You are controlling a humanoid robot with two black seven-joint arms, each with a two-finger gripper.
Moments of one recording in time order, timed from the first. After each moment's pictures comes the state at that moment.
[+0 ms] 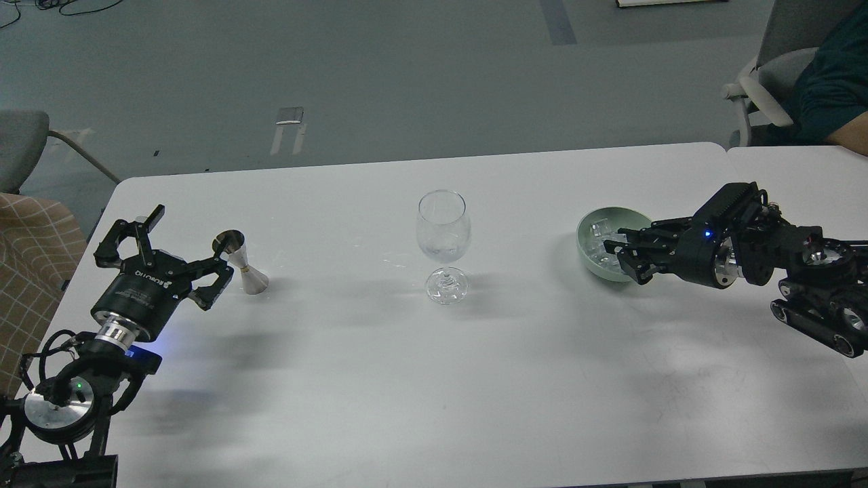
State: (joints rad) left arm -0.05 0.16 -1.79 -1.22 0.10 -0.36 0.40; right arm 0.91 -0.52 -0.08 0.72 -1.70 -0.20 0.49
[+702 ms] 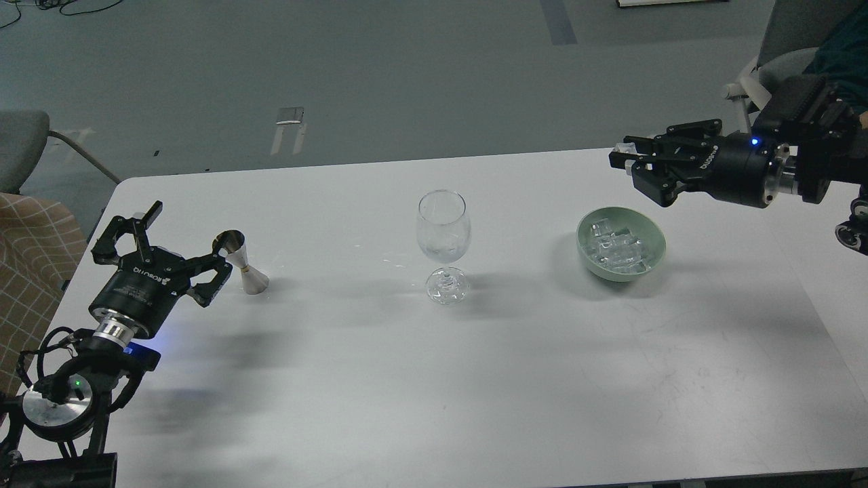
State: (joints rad) left arm -0.06 0.16 -1.79 -1.23 0.10 -0.35 0.40; right arm 1.23 -0.85 -0.08 1.20 -1.67 -0.20 0.49
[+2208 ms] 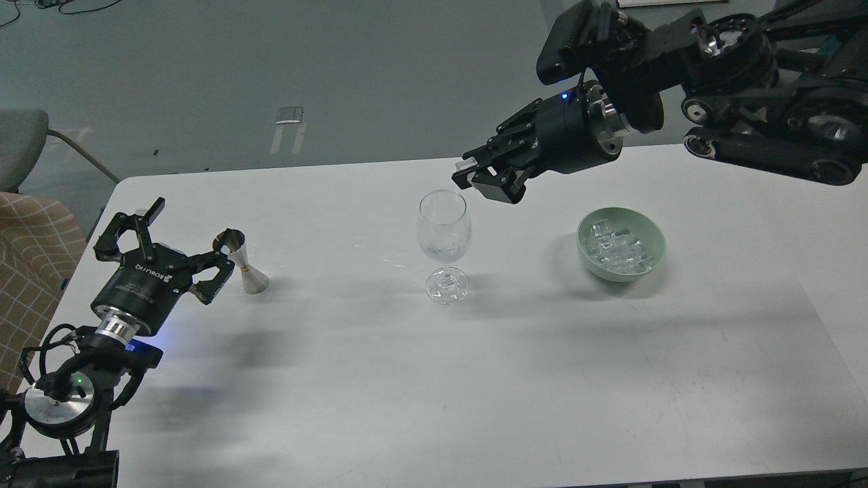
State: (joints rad) left arm -0.06 0.16 -1.79 -1.23 0.10 -0.36 0.40; right arm 1.74 -0.43 -0.45 1.21 -1.40 0.19 0.49
